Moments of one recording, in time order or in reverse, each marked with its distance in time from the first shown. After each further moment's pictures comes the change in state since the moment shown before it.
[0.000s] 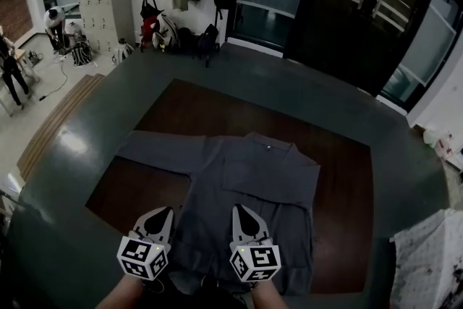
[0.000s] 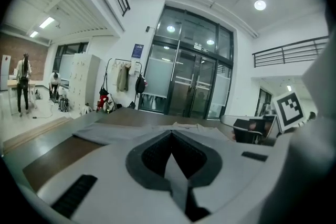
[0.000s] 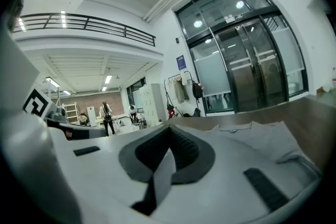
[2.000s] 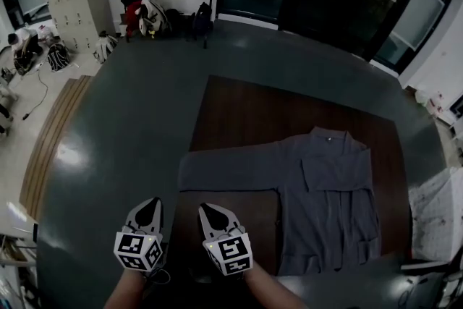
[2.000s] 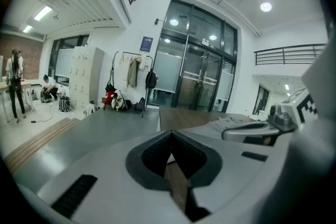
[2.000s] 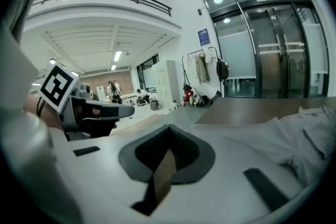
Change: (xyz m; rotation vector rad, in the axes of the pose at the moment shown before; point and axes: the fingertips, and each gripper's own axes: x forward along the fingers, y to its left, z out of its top) left arm 0.001 0.413 0.024 0.000 0.078 -0.048; right arm 0.299 0.325 -0.097 -0.104 0.231 0.079
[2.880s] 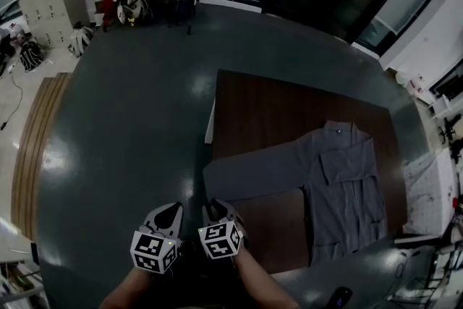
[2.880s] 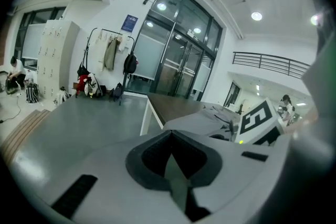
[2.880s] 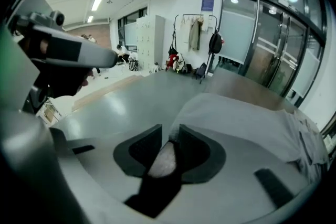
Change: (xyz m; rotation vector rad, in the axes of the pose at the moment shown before) left arm 0.052 0.081 -0.027 0.025 0.153 -0.306; right arm 0.149 0.014 -0.088 -0.106 0.451 -0.285
